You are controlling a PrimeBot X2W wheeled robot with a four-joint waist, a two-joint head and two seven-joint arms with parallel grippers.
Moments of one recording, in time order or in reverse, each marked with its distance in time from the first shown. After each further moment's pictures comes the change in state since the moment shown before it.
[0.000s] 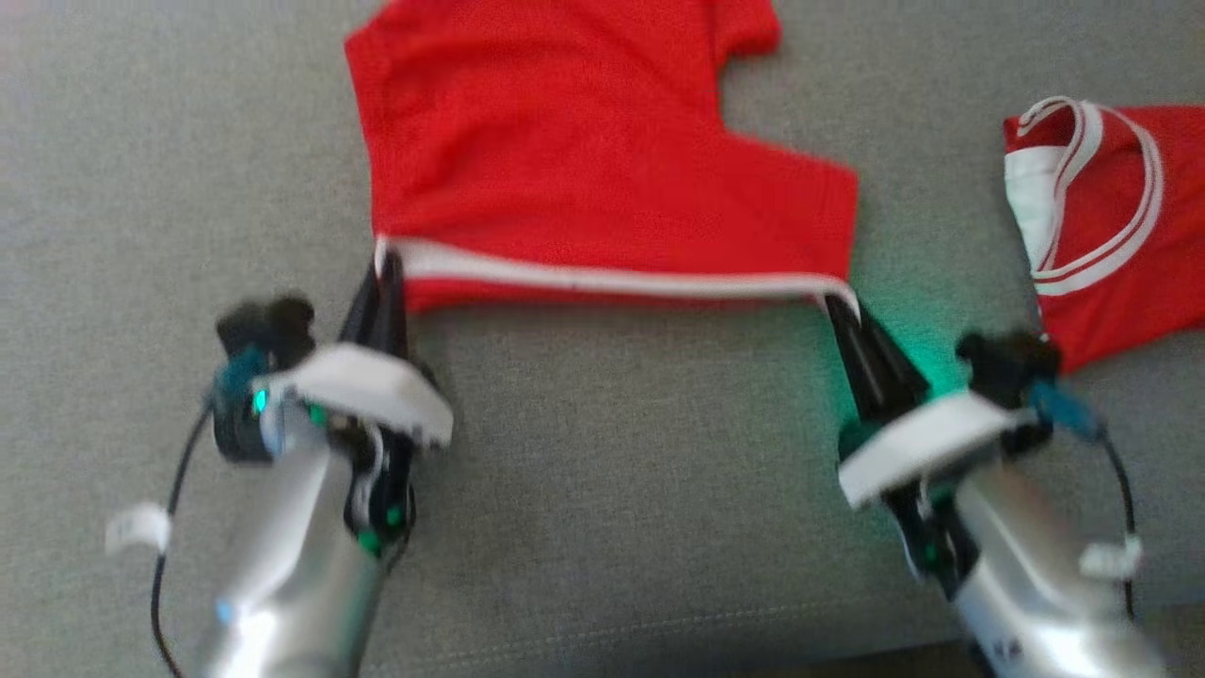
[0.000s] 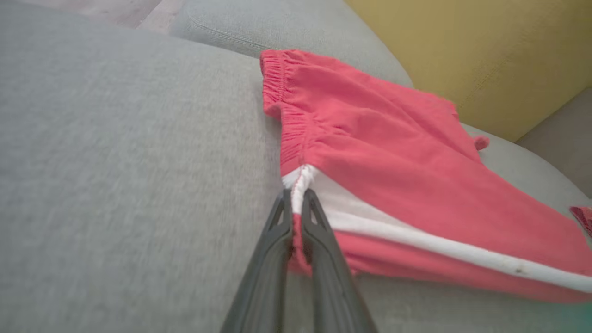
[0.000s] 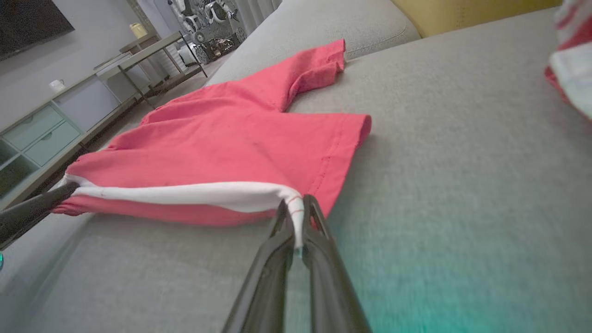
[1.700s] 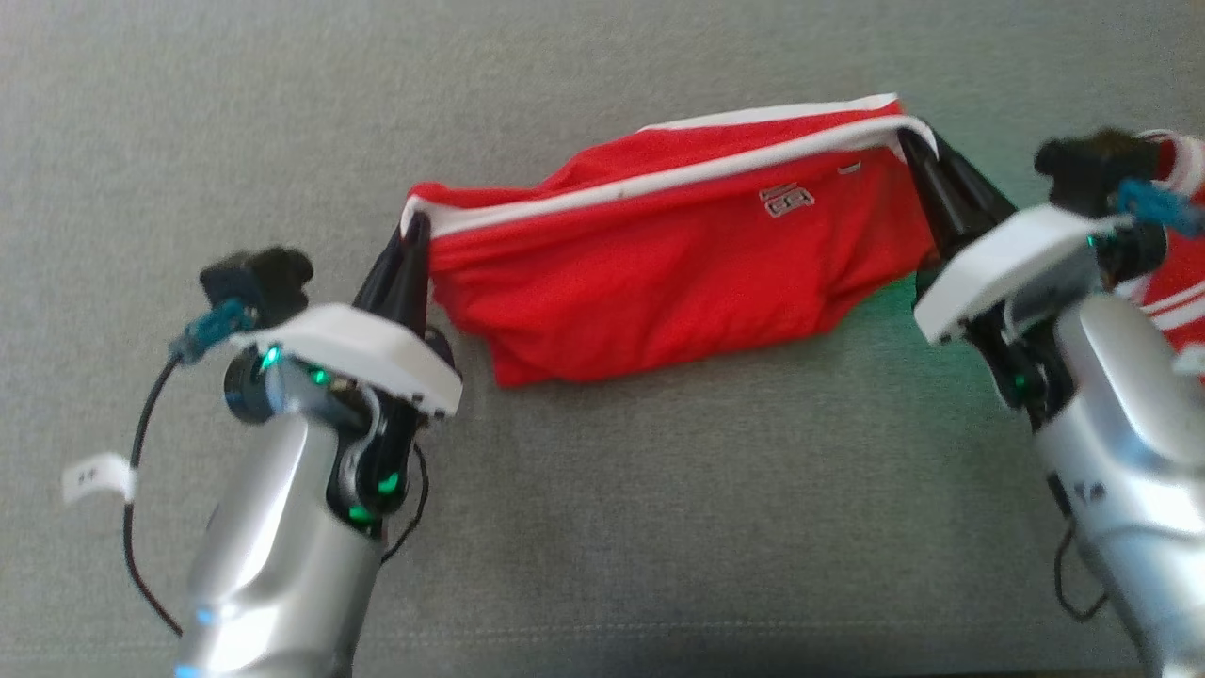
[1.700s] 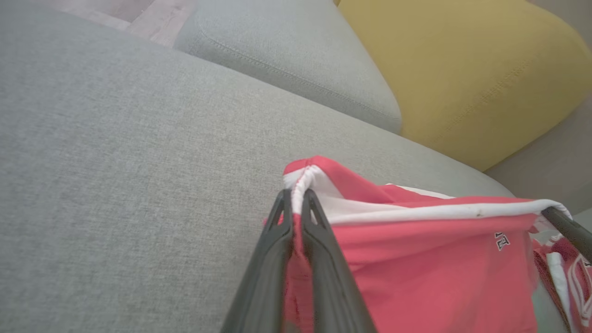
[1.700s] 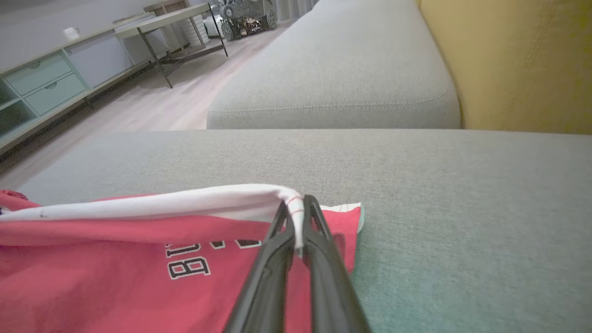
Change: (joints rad) left arm 0.068 0.024 -0.007 -0.311 -0.101 0.019 0.223; right arm -0.201 -0.095 -0.100 -0.079 -0.076 0.000 0.276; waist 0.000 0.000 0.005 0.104
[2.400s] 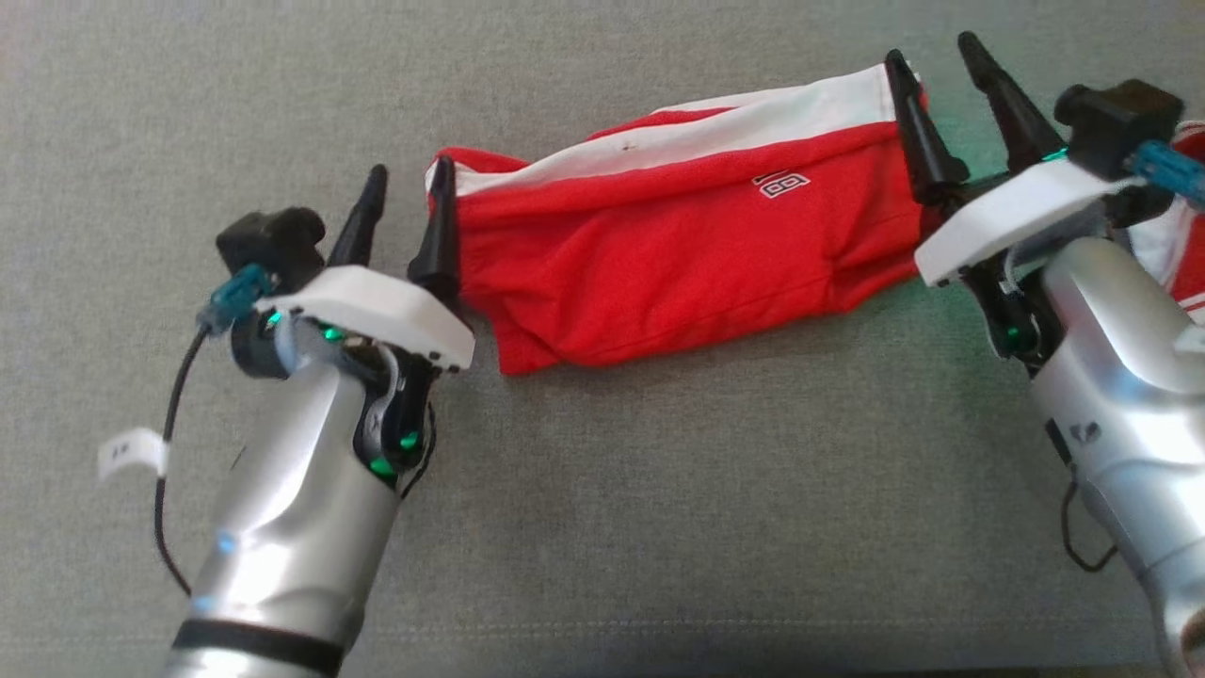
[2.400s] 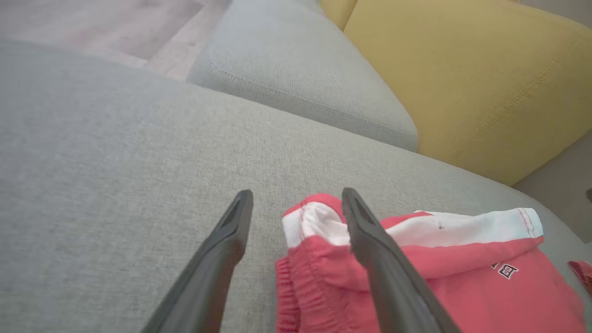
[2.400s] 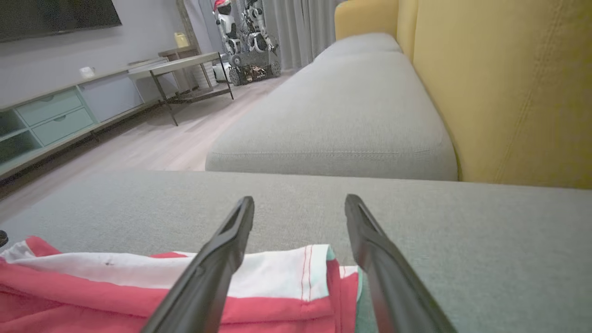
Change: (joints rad) left arm -0.179 -0.018 -0.072 0.263 0.000 -0.021 -0.205; right arm -0.201 -0.018 0.184 0.242 0.105 0.000 -0.275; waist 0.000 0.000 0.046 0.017
